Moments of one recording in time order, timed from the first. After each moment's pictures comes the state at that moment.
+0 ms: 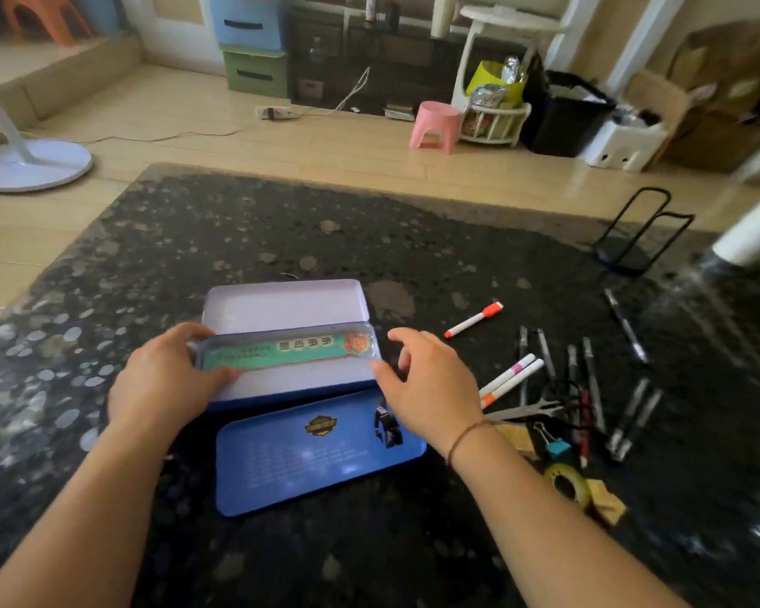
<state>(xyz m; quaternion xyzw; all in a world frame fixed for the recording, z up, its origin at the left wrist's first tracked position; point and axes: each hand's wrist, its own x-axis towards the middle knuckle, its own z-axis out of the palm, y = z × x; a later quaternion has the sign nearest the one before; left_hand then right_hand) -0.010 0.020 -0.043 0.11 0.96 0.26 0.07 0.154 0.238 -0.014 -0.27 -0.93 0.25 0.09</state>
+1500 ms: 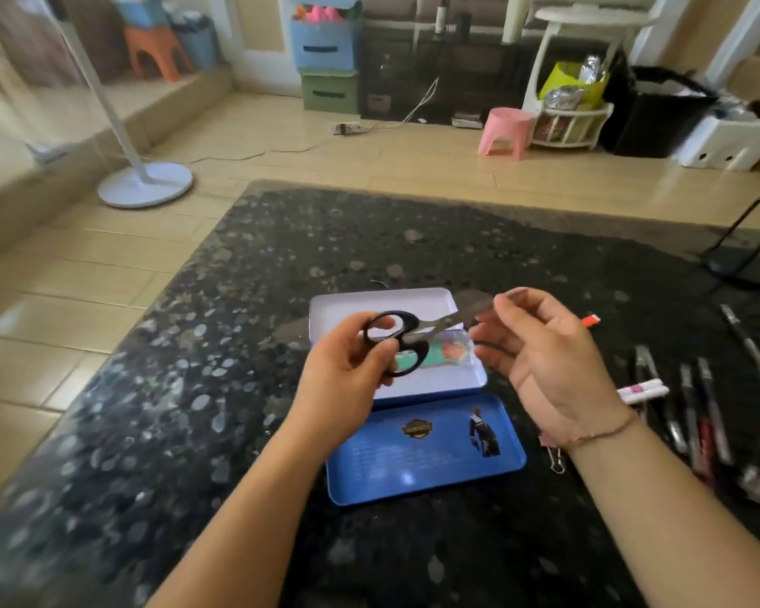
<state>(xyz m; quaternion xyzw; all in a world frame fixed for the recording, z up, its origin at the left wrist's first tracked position) 0.056 0.056 0.001 0.23 0.71 0.65 0.14 0.144 0.225 0.036 -0.24 -0.52 0.79 0.21</state>
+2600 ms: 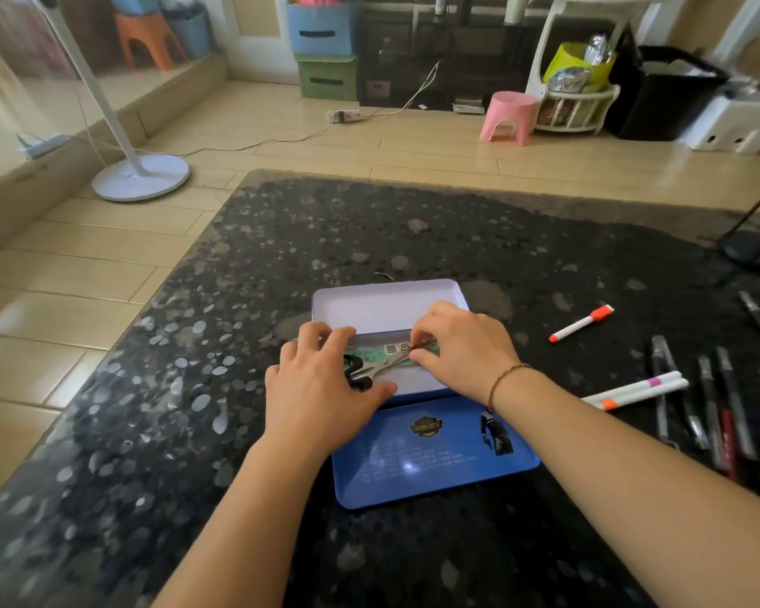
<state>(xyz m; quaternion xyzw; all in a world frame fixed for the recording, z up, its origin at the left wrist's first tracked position) 0.030 0.035 -0.034 0.24 0.95 0.21 0.00 0.076 0.225 -0.027 -0.07 -0.99 0.11 0.06</state>
